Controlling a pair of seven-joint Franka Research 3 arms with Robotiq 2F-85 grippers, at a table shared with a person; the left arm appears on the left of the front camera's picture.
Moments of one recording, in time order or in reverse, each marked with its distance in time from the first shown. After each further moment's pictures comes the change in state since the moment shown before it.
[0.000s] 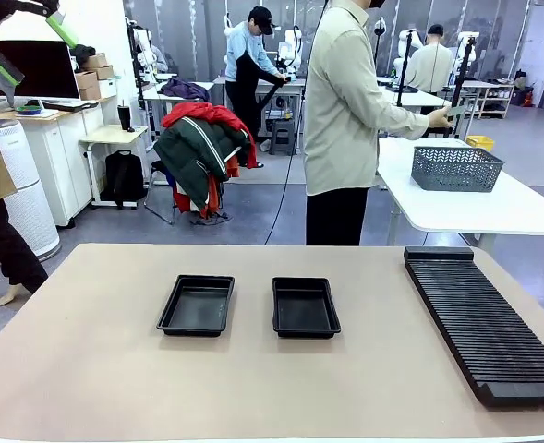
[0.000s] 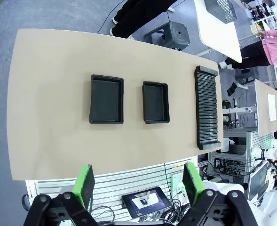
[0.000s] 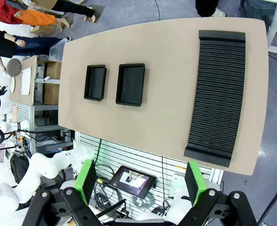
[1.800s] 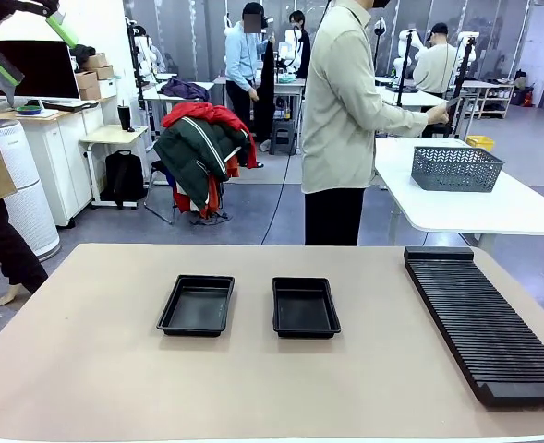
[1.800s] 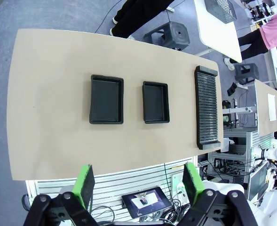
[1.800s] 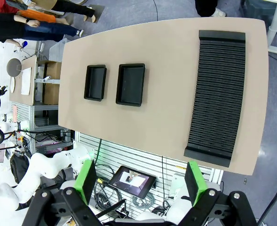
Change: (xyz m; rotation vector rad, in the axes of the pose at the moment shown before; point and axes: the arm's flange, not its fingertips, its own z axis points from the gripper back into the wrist) left arm 0.000 0.000 0.000 0.000 0.000 0.000; right arm 0.000 0.000 0.000 0.000 0.000 0.000
